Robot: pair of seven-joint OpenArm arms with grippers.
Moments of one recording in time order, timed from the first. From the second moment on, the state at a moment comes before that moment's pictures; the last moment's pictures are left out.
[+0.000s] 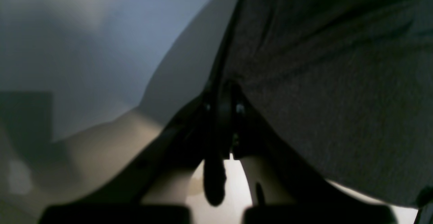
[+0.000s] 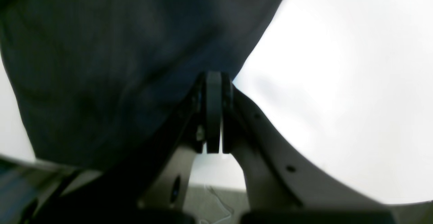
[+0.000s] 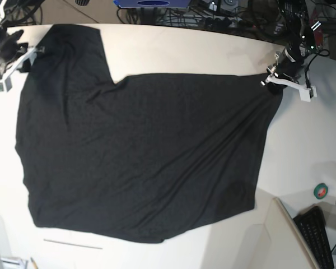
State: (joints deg) left arm 20.2 -11.3 -25.8 79.9 -36.3 -12.8 31.8; right arm -20.4 3.5 40.4 89.7 8.5 40.1 -45.7
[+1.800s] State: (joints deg) left arm 28.2 -14.5 -28.9 88.7 -36.7 -13.3 32.1; right arm -25.4 5.6 38.3 96.8 8.8 40.3 -50.9
